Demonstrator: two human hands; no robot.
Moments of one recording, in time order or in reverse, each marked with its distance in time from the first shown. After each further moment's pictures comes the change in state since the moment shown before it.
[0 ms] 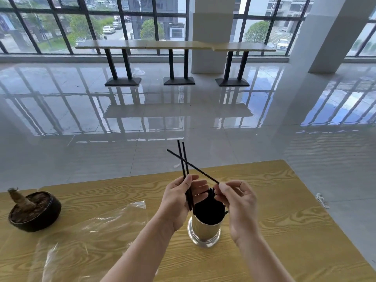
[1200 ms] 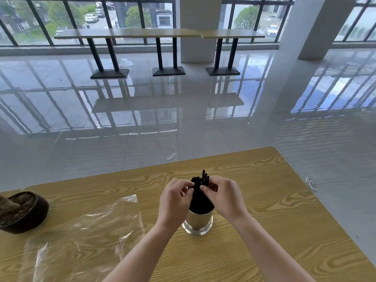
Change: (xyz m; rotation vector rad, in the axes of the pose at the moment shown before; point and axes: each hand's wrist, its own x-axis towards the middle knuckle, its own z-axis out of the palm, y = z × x) left_hand 0.002 -0.047 -0.014 1.217 0.184 0.612; right_hand 0.026 0.020 -0.017 -0.964 -0.237 -0.388
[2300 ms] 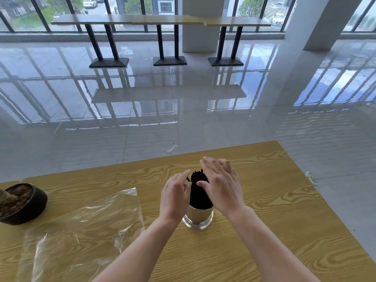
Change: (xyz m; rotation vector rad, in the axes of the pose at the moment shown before) left_hand 0.009 -0.022 0.019 0.182 -0.020 -0.012; right_hand 0.015 0.008 0.016 -0.553 0.027 -0.248
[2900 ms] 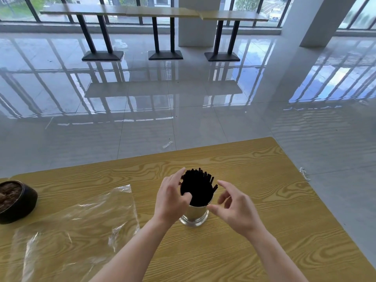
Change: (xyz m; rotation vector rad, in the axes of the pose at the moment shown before) left_hand -0.010 -0.003 -0.002 -0.118 -0.130 -0.062; right_hand -0.069 0.034 -0.012 0.589 -0.213 0.380
